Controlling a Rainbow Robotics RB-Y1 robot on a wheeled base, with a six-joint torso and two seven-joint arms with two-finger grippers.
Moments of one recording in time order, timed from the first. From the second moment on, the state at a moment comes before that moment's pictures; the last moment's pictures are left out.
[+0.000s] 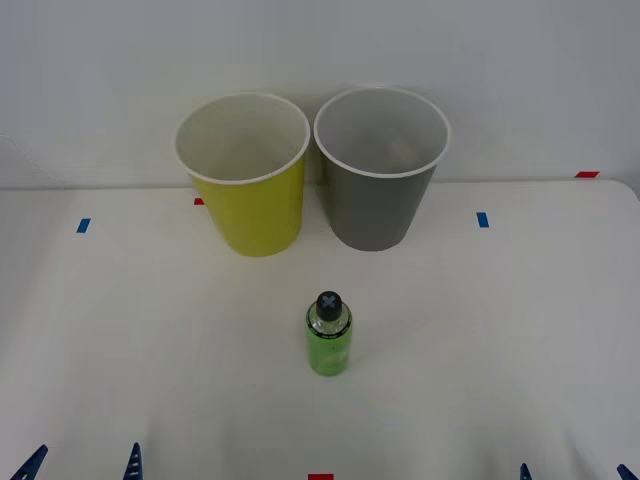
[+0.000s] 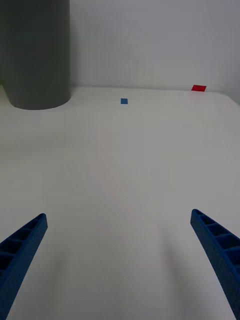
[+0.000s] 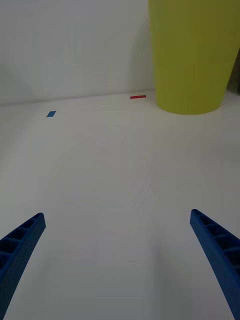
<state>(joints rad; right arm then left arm) 1.12 -0.30 0.21 -2.00 -0.13 -0.56 1.59 1.07 0.12 -0.07 -1.97 -0.25 -0.54 -1.27</state>
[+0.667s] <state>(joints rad) 1.12 -0.30 0.21 -2.00 -0.13 -0.56 1.59 1.07 0.12 -0.07 -1.97 -0.25 -0.54 -1.27</state>
